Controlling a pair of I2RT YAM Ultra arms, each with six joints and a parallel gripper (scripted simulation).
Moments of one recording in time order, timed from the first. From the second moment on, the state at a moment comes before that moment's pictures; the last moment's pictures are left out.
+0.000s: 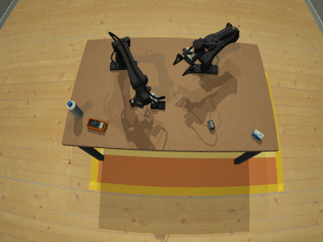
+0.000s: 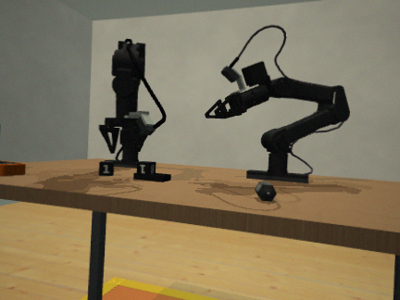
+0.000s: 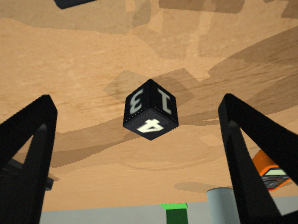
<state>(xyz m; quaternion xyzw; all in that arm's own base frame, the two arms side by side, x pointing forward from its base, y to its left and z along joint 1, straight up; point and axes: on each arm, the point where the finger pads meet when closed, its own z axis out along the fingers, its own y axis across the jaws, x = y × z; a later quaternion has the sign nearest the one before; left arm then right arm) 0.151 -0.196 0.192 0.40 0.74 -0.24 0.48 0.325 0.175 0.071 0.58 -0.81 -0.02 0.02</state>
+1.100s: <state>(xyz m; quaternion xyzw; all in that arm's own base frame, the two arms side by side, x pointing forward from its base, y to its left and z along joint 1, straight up) 0.151 -0.196 0.192 0.40 0.74 -0.24 0.48 0.322 0.125 0.073 0.10 -0.99 -0.01 0.03</state>
